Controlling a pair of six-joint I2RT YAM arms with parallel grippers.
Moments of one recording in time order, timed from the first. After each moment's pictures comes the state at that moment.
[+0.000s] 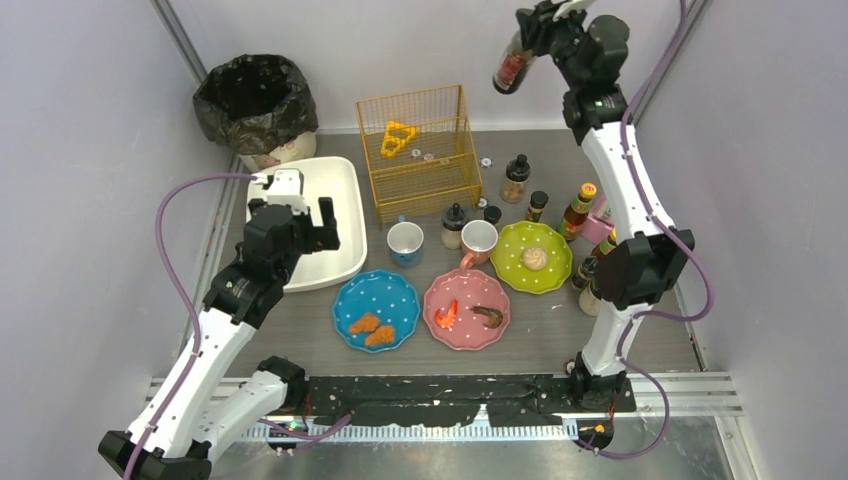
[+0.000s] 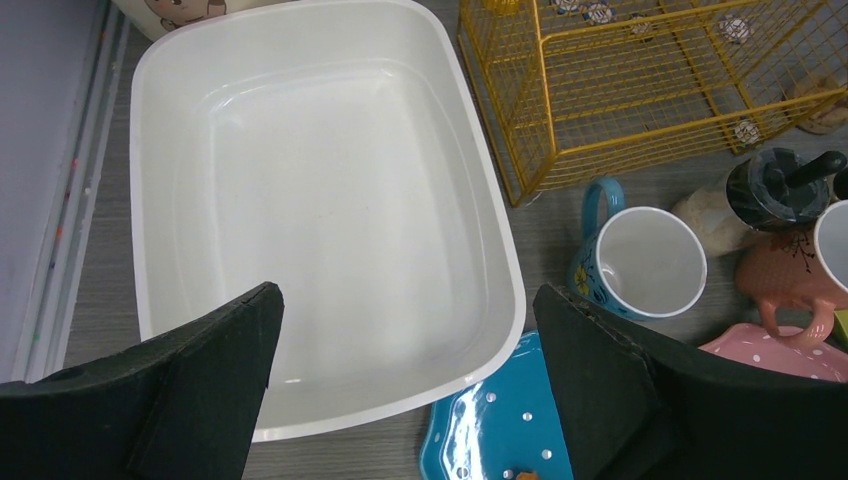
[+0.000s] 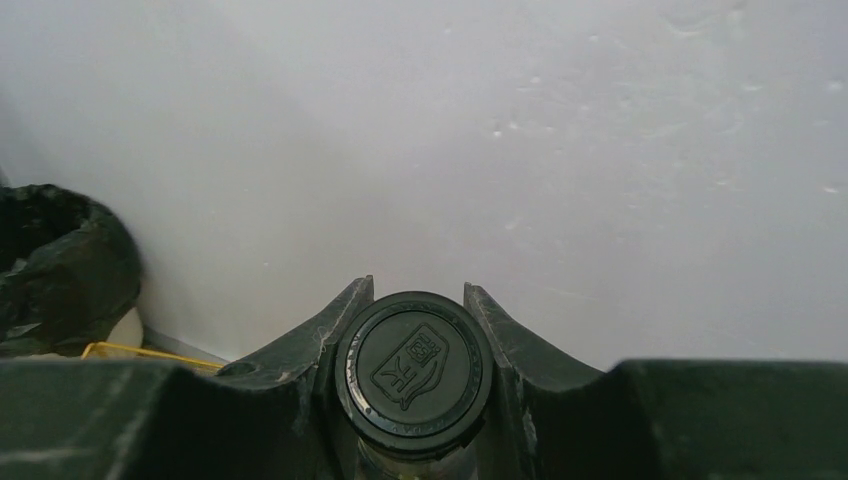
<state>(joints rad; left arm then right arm) -0.41 0.82 0.93 -0.51 -0.33 -0.19 0.15 1.85 2.04 0.11 -0.20 -0.03</state>
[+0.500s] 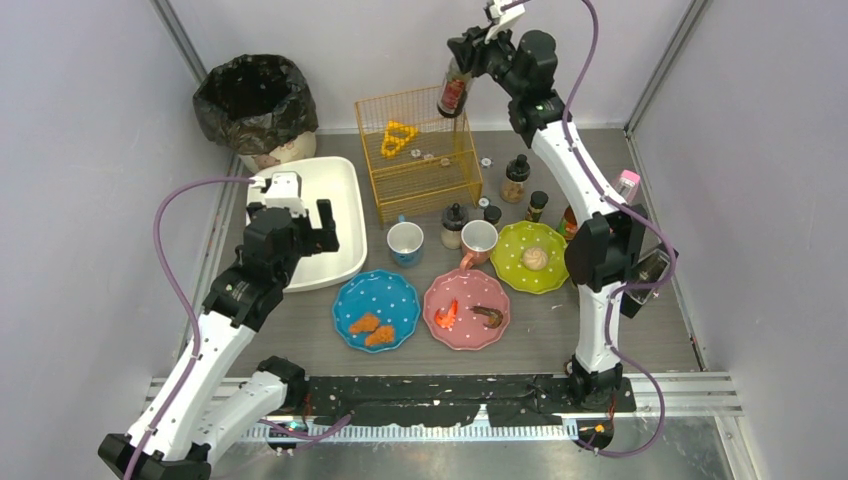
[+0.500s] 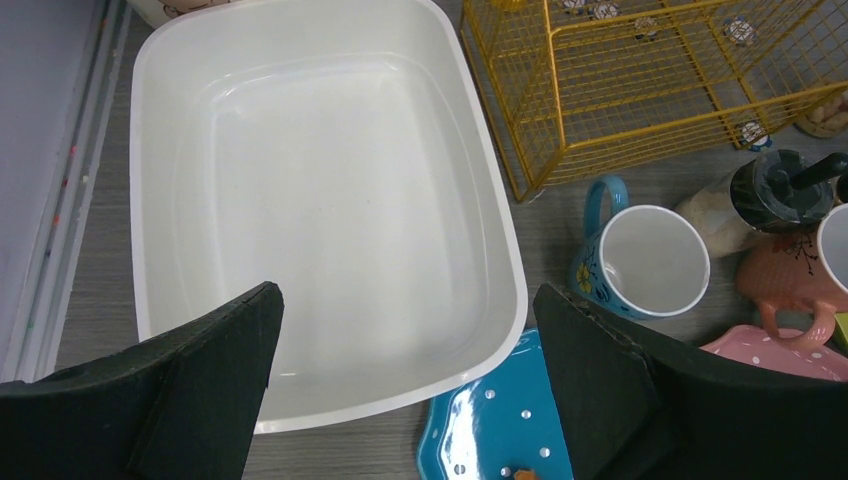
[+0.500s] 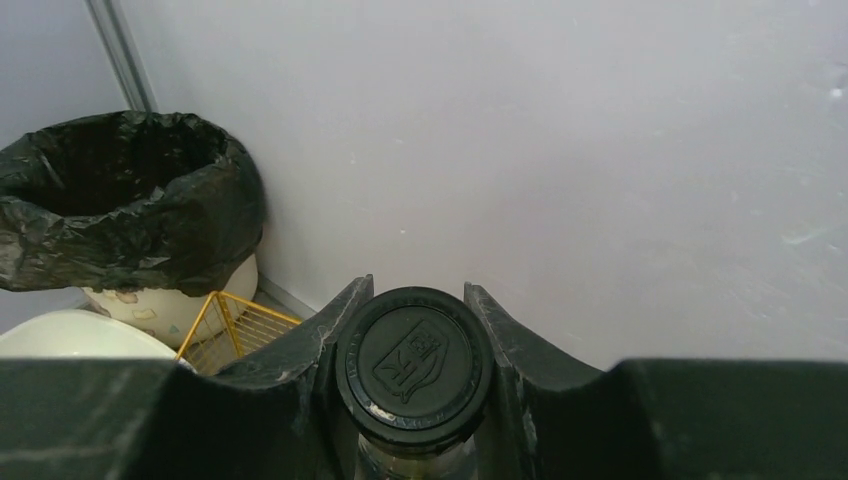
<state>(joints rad) -0.41 0.80 0.91 -0.51 -0.34 -0.21 0.32 2.07 2.17 0.12 -0.30 -0.02</state>
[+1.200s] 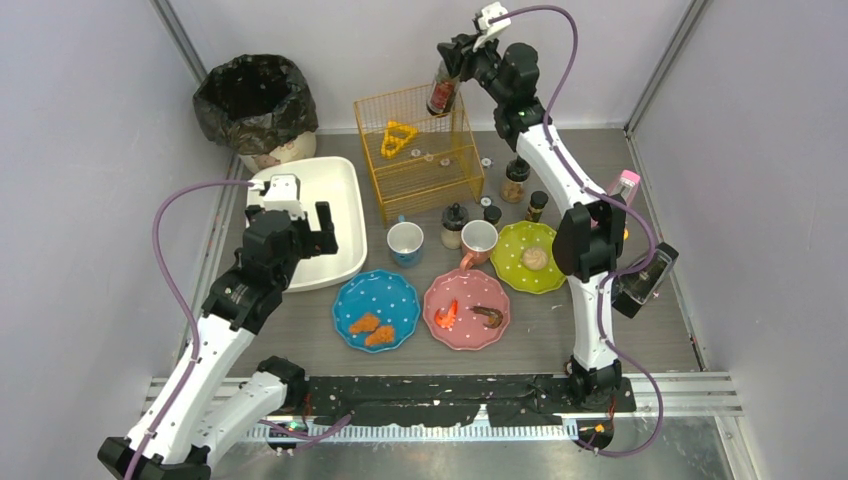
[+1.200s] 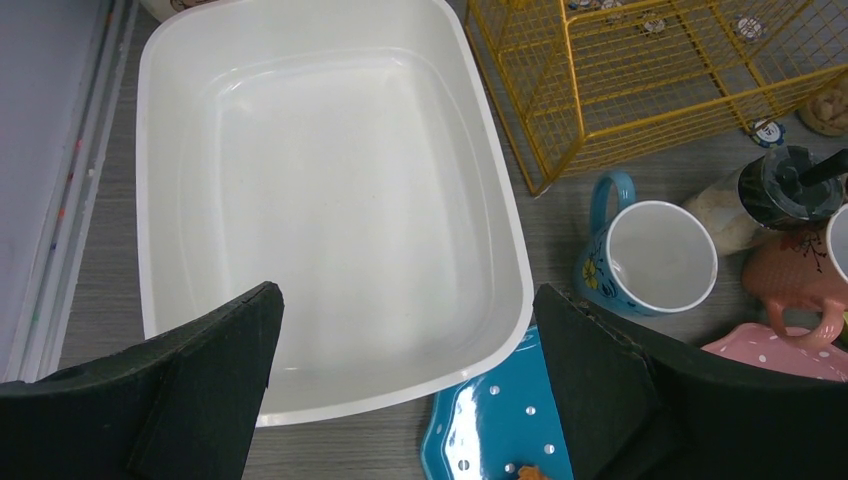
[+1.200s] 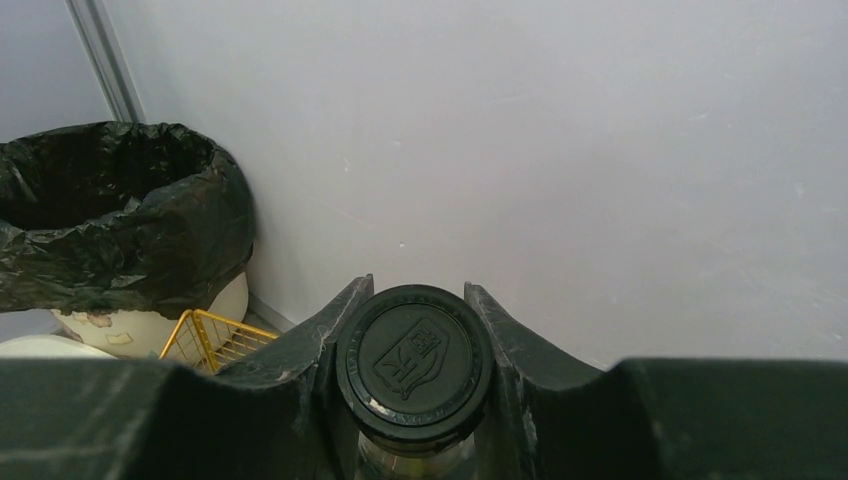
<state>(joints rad) -0.41 0.78 0.90 -0.51 -0.35 -0.21 0.34 2.20 2.20 0.28 -0.29 0.00</state>
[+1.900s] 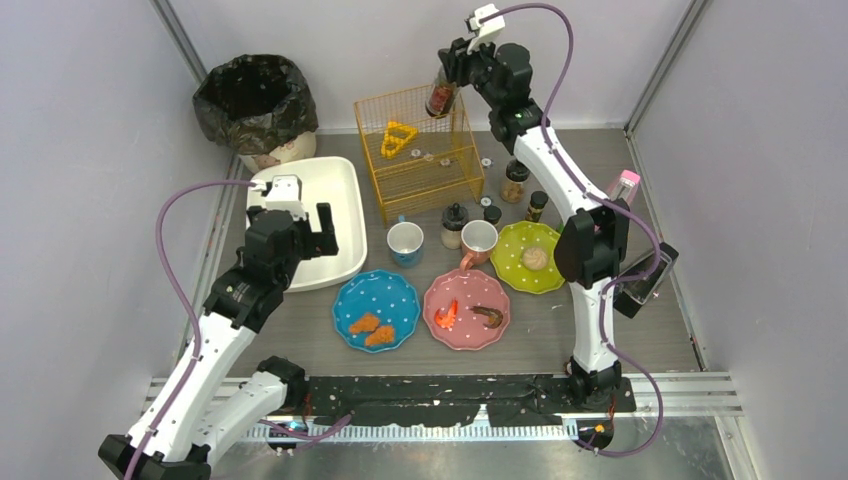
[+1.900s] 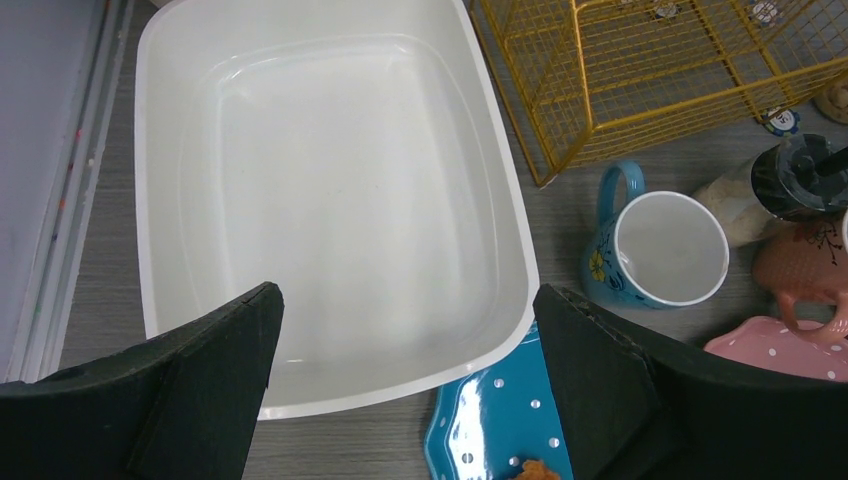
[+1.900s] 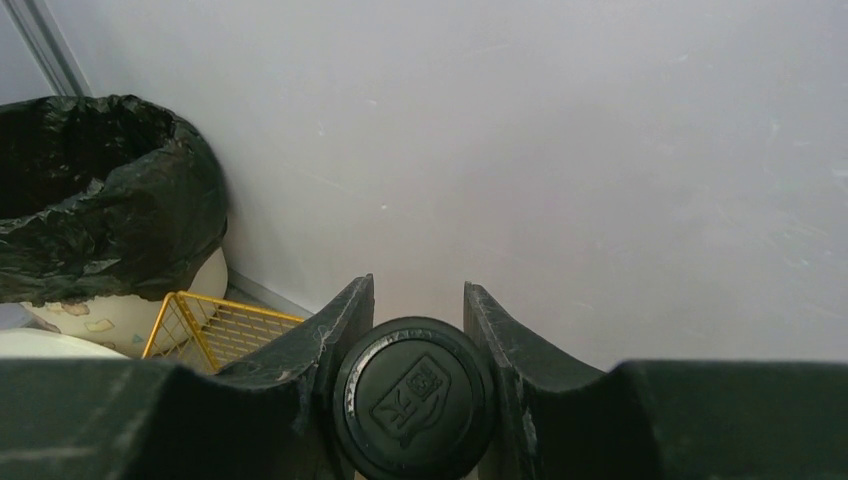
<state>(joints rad) -0.41 0.79 0.90 -0.53 -0.35 -0.21 0.38 2.16 2.16 0.20 -0.16 -0.03</state>
